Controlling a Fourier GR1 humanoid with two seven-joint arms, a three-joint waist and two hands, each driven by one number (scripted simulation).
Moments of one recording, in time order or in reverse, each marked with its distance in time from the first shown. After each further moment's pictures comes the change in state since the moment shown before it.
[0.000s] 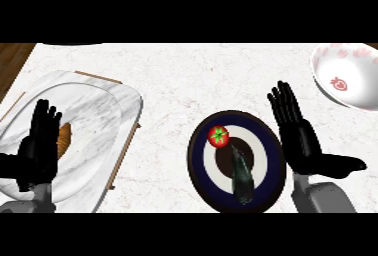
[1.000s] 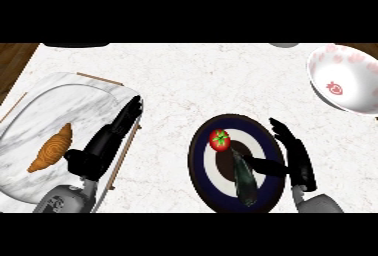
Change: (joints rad) left arm -0.137 -0.017 -0.327 -0.054 -0.094 -0.298 0.102; right arm 0.049 -0.108 0.152 0.133 0.400 -0.322 0.590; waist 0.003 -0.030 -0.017
